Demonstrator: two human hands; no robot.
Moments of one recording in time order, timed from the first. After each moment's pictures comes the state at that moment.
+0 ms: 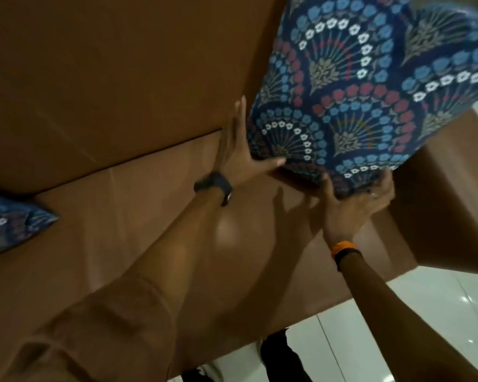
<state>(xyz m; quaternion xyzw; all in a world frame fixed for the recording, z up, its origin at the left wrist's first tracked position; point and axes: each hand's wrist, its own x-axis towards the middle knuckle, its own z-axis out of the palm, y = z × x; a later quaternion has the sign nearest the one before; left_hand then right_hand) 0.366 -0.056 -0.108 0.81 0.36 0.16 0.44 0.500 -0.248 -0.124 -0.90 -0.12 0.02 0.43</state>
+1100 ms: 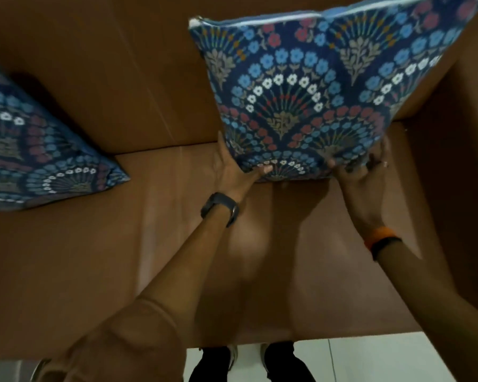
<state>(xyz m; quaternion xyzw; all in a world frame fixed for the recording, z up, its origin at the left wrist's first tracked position) 0.253 -0.049 -0.084 0.58 0.60 0.25 0.50 0.460 -0.152 -0.068 -0.77 -0.32 0.27 0.48</state>
